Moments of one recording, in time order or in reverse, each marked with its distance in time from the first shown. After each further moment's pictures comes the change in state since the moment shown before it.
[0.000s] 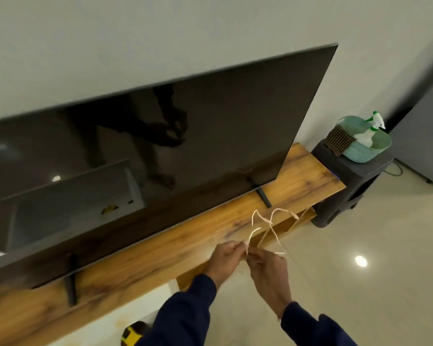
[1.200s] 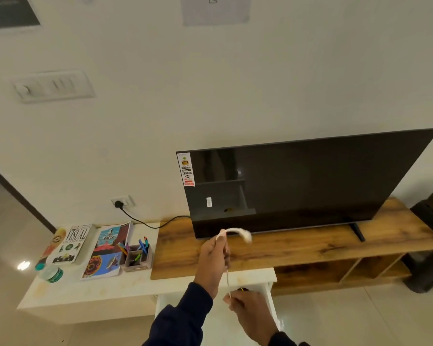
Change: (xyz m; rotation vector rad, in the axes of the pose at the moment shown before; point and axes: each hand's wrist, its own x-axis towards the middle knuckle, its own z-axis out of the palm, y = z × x) left_hand -0.457 -0.022 -0.207 -0.370 0.636 0.315; right_hand -0.322 -0.268 0.136 -0.007 -0.598 -0.282
